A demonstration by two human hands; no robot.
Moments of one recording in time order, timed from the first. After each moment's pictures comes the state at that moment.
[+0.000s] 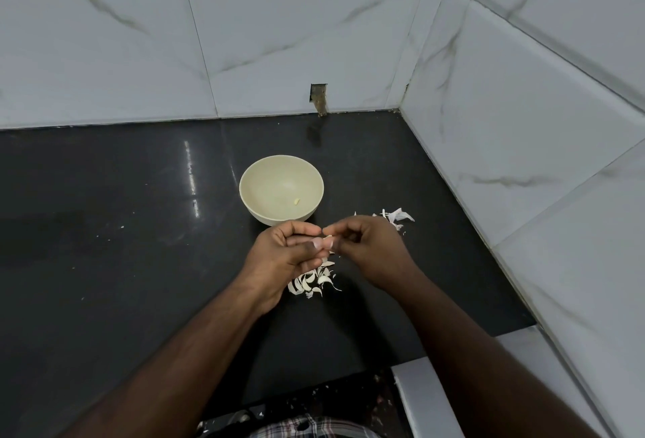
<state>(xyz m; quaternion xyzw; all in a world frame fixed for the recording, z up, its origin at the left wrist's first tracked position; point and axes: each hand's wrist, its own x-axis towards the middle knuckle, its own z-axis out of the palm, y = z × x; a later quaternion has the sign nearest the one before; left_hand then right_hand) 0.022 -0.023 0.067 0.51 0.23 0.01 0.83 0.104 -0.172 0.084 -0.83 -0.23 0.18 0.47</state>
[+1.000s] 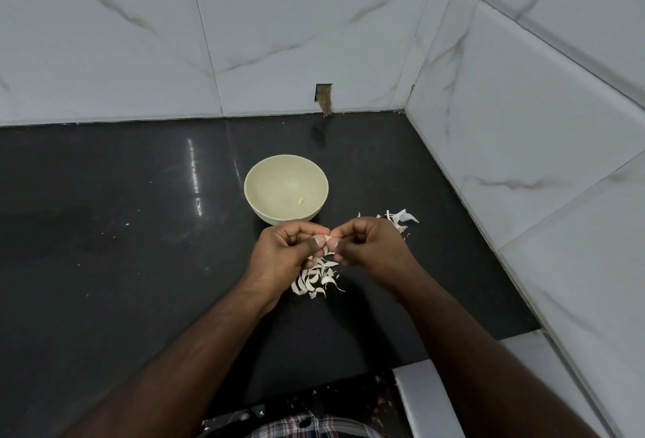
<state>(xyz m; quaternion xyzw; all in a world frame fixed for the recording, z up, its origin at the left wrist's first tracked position) 0.023 -0.022 0.061 0.62 0.19 0.07 0.75 0.101 -0.169 0.086 -0.77 -0.15 0.27 0.56</state>
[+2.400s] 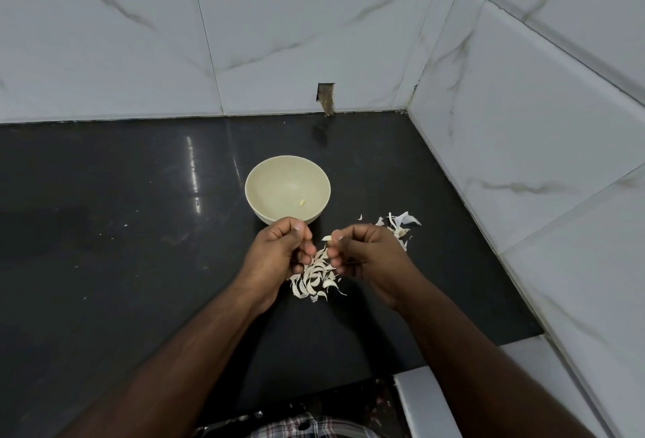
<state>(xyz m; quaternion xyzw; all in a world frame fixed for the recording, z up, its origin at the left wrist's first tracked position) 0.027 -0.008 0.058 0.59 0.23 0.03 0.78 0.098 -0.163 0.082 -0.66 -0.06 0.35 0.66</state>
